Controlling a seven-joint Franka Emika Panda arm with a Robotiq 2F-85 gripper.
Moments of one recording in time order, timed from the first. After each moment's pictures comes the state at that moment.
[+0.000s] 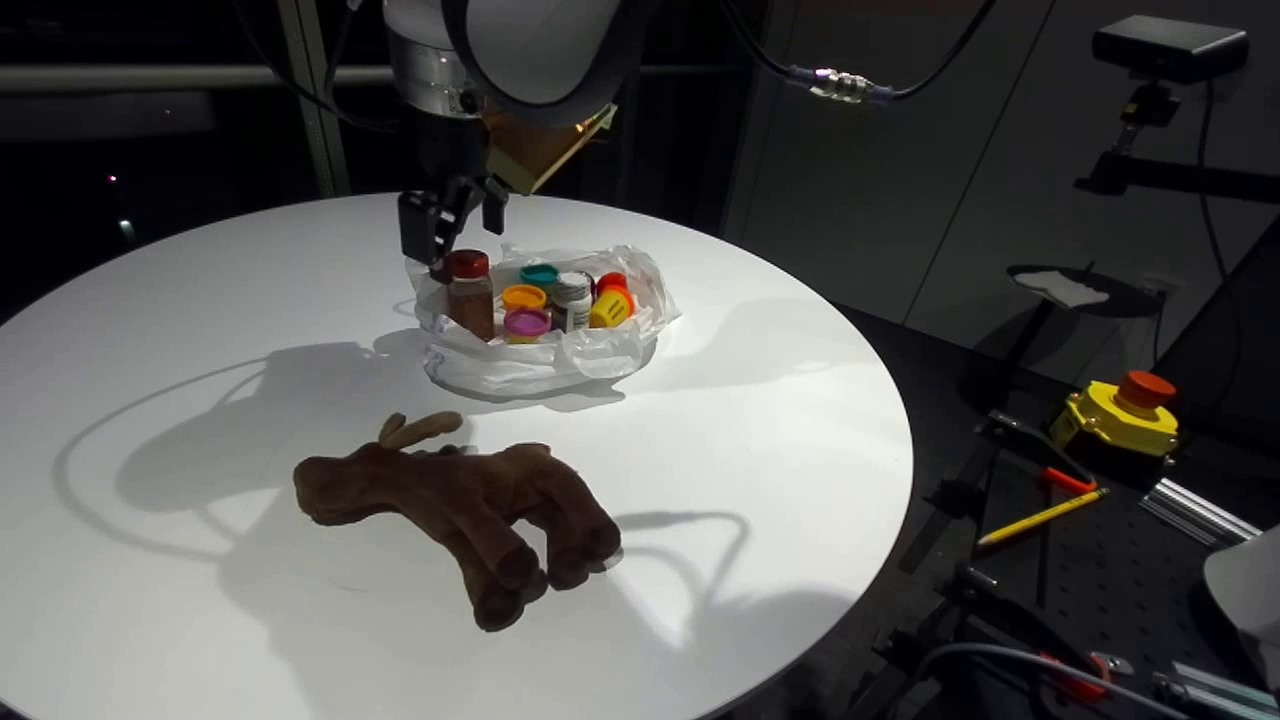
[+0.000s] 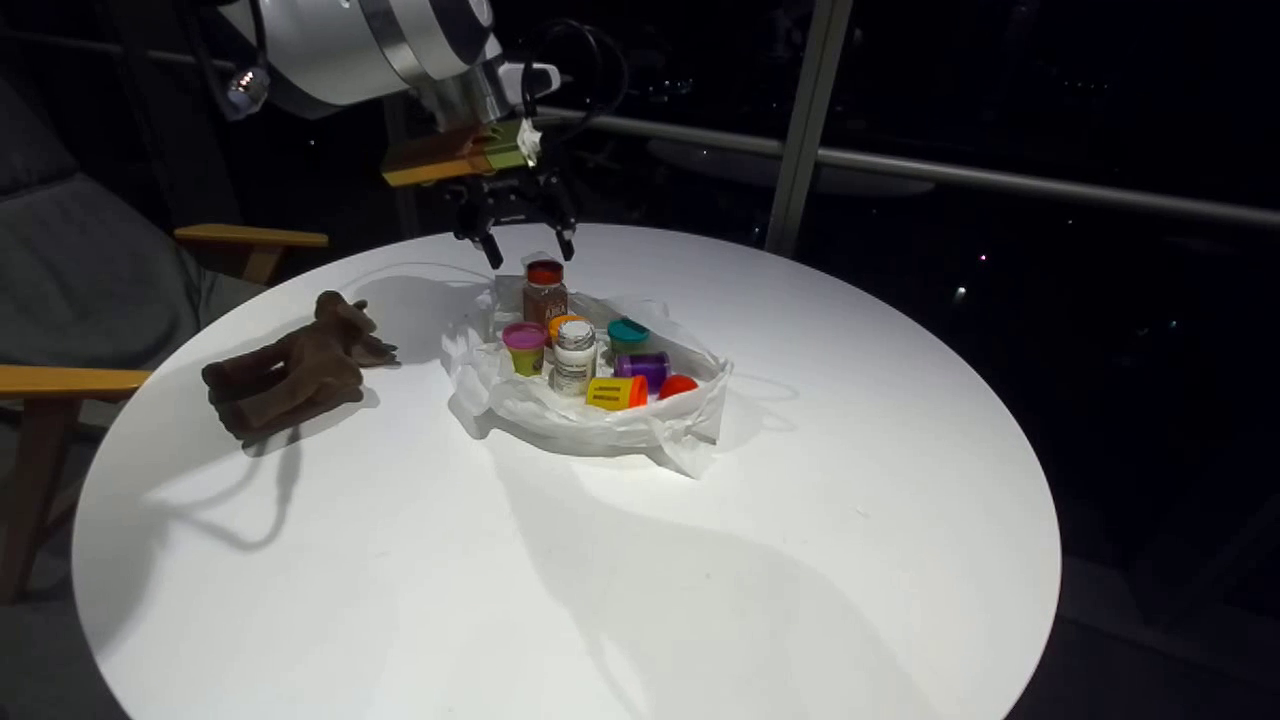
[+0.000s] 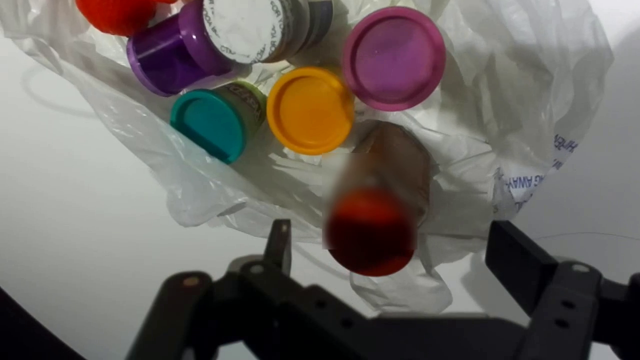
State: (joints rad) arm 0.34 0.71 -0.08 -1.61 -0.39 2.51 0.24
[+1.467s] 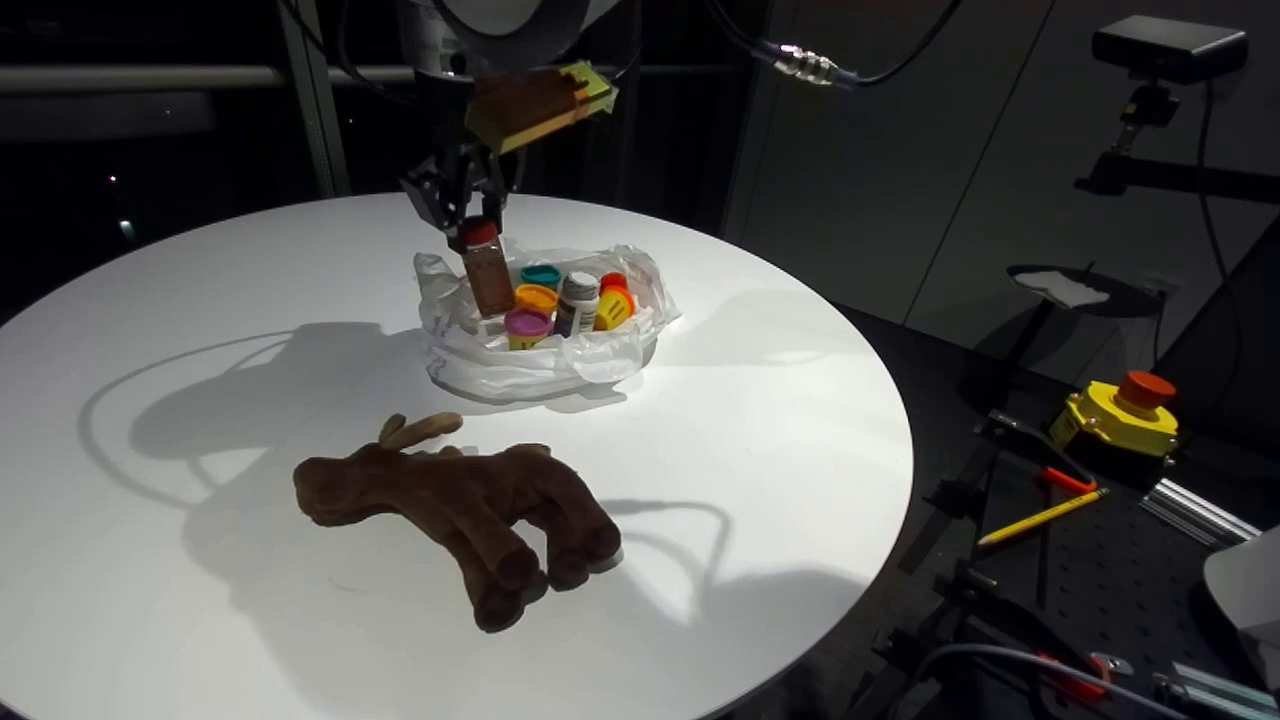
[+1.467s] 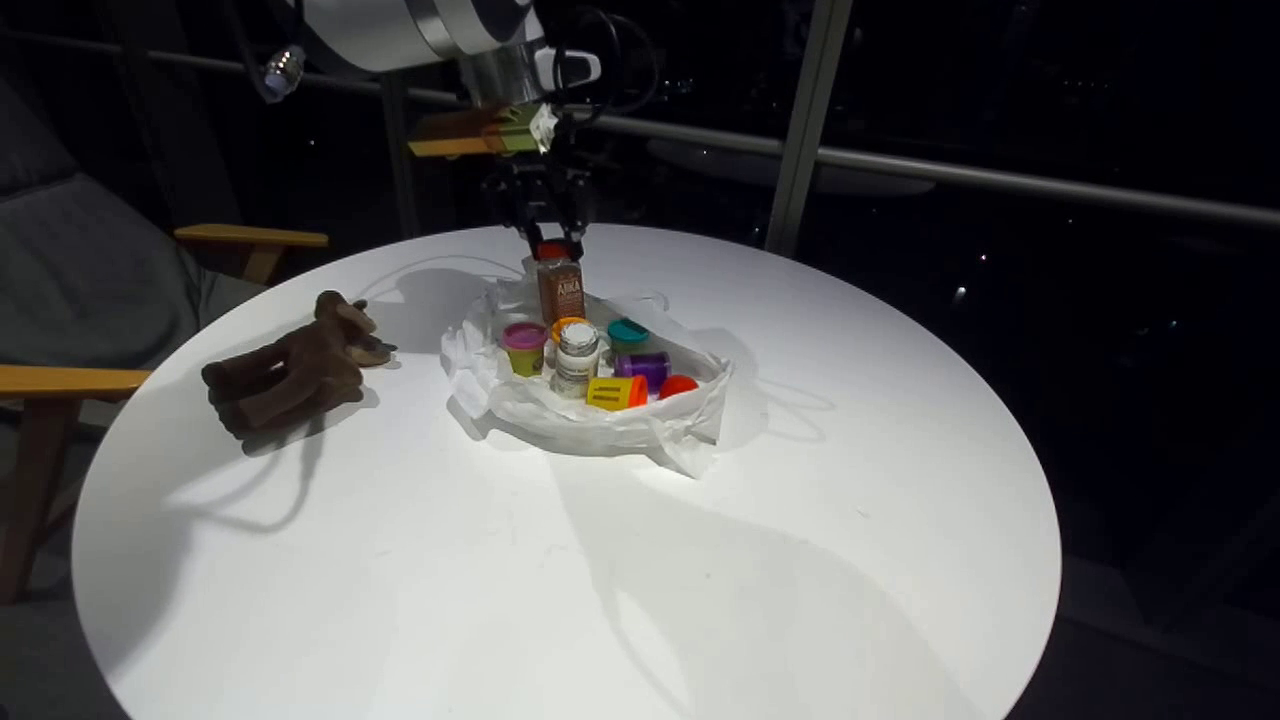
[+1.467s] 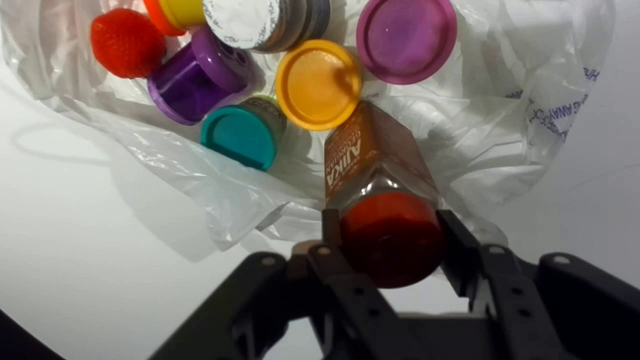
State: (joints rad) arm 0.30 0.73 -0.07 -1.50 -0.27 2.39 0.30
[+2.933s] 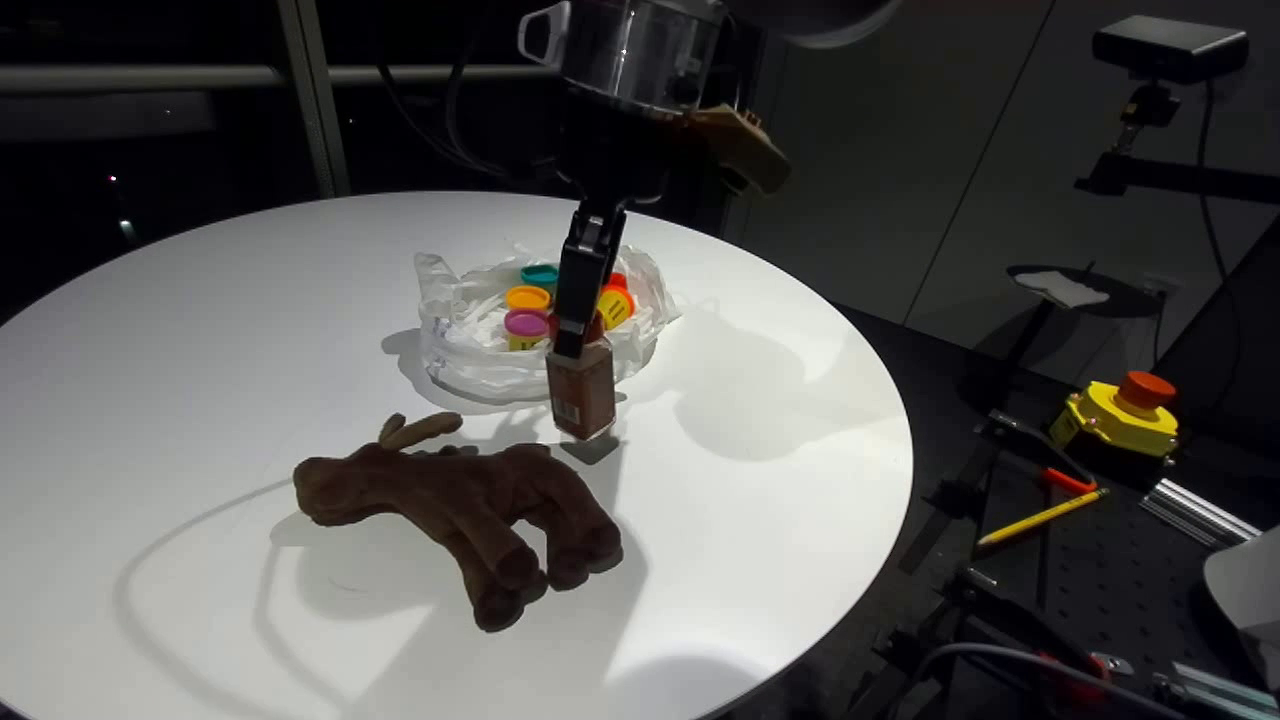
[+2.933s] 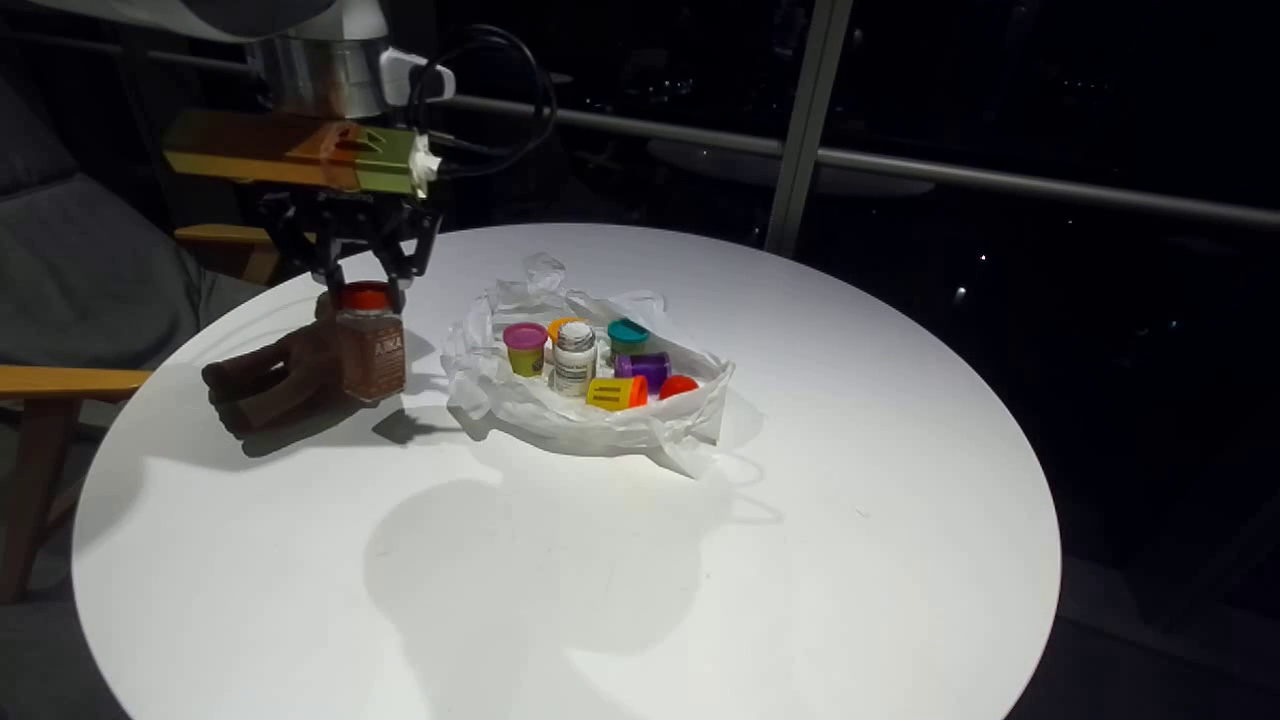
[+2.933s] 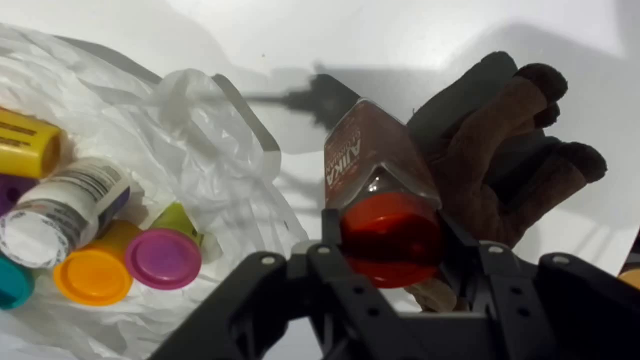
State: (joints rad) arm 0.14 0.28 0.20 -2.27 0.01 2.68 -0.29
